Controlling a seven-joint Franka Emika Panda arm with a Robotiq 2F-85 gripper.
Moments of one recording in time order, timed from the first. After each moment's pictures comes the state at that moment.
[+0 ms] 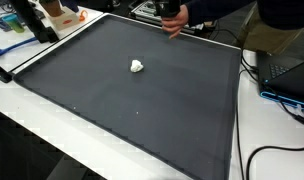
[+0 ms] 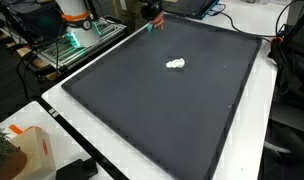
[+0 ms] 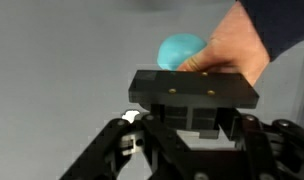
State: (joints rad) arm 0.14 -0.42 0.11 -2.64 0.19 2.34 0.22
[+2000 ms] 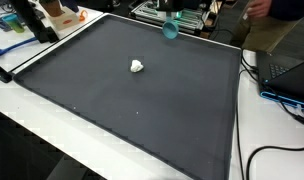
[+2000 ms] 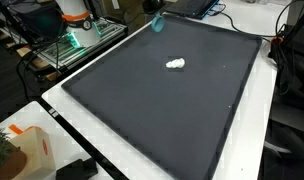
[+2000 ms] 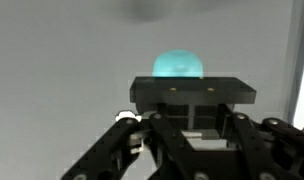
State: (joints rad) arm 0.14 -0.45 0.12 -2.62 0.24 2.31 0.25
